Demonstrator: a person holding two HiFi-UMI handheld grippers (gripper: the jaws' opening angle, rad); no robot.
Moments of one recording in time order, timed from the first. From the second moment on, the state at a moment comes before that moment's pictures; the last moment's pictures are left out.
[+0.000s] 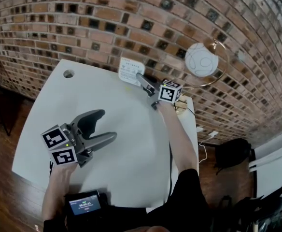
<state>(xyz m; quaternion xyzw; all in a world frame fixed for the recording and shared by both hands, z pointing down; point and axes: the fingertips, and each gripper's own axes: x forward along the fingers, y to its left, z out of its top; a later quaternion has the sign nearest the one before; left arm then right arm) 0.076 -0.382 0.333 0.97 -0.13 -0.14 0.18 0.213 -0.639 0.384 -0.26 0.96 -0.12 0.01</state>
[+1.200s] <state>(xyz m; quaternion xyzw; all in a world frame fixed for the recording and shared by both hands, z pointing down) 0.076 -0.378 0.330 0.97 -0.13 -0.14 0.17 0.242 -0.666 0.426 -0.38 0.91 -0.14 -0.13</state>
